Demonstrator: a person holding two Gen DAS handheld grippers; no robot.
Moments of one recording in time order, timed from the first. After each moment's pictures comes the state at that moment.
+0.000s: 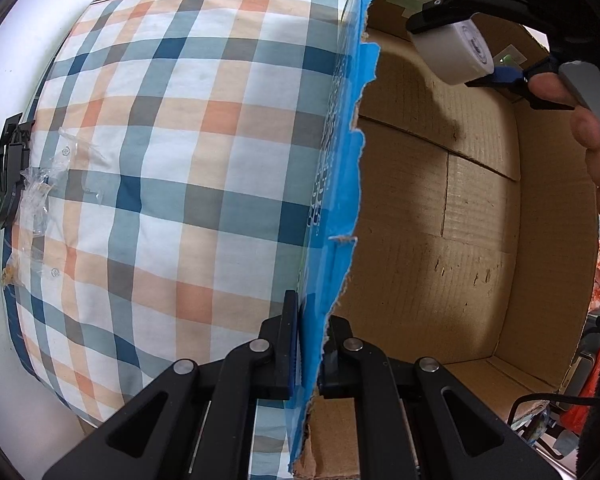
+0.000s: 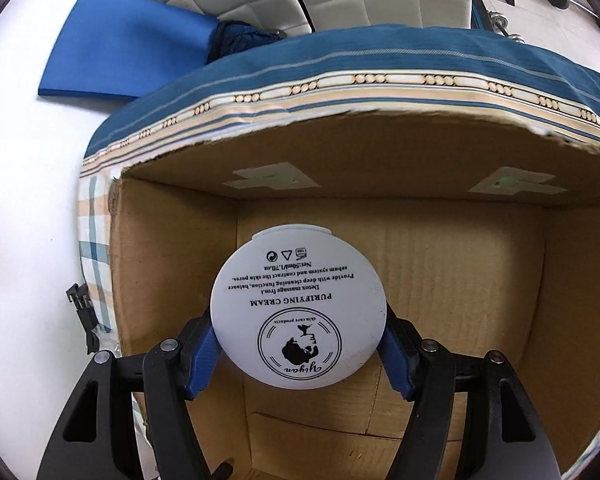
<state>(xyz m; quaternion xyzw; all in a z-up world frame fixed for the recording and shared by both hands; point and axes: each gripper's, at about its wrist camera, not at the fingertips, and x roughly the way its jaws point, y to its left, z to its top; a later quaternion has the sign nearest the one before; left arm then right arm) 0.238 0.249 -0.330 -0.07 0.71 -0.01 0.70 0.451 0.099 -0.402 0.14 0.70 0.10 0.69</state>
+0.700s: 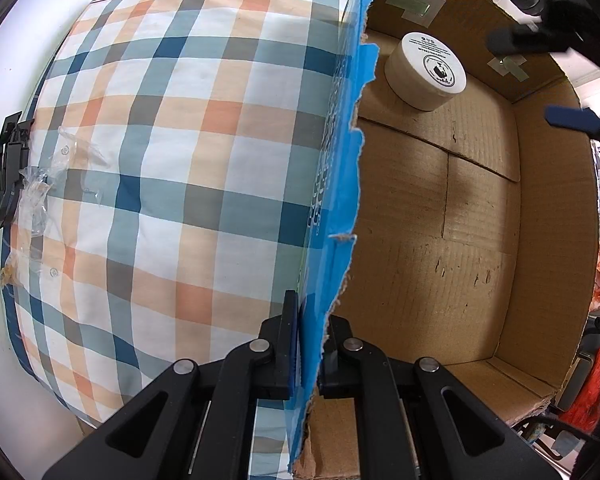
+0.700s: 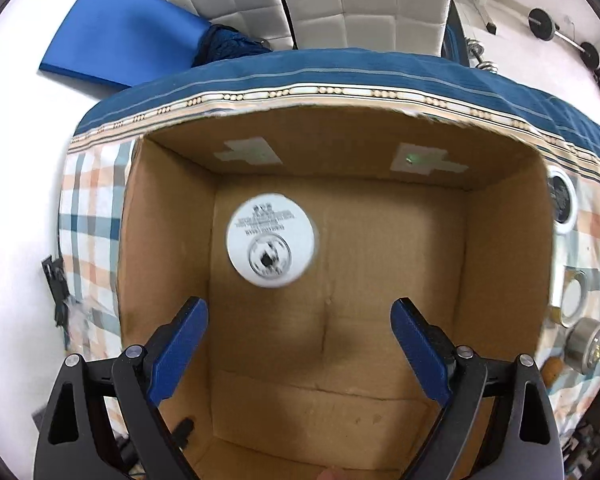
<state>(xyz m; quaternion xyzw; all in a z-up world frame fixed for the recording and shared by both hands) 0.239 0.253 -0.332 -0.07 0.71 -0.02 0.70 0.409 0.080 -0.342 0.06 0.69 0.06 0.72</state>
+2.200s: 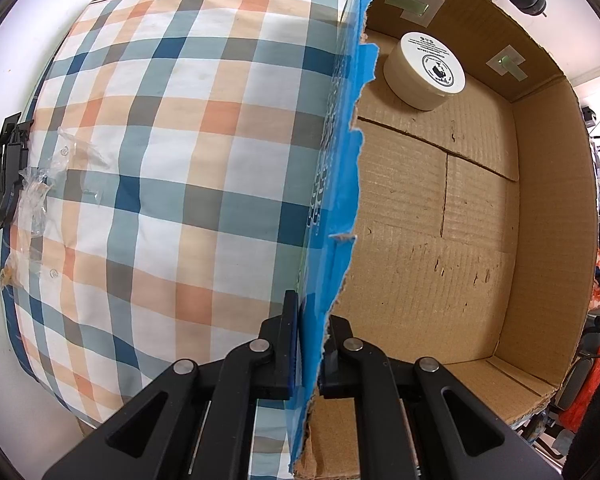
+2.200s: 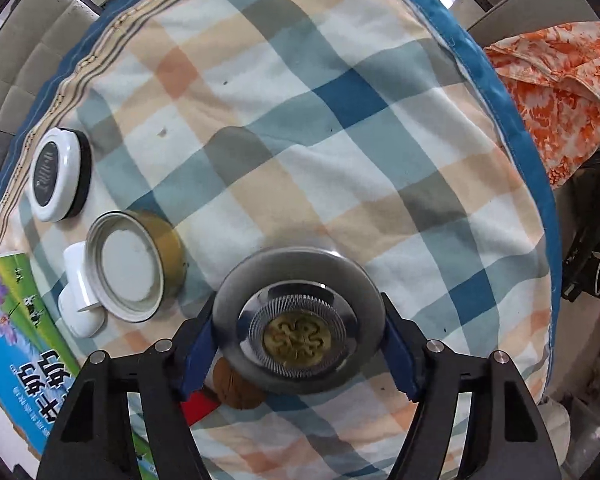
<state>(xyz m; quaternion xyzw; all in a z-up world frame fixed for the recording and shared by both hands) 0.238 0.250 -0.335 -0.06 0.71 -0.02 0.70 0.309 -0.303 -0.418 0.23 0.70 -0.22 0.64</state>
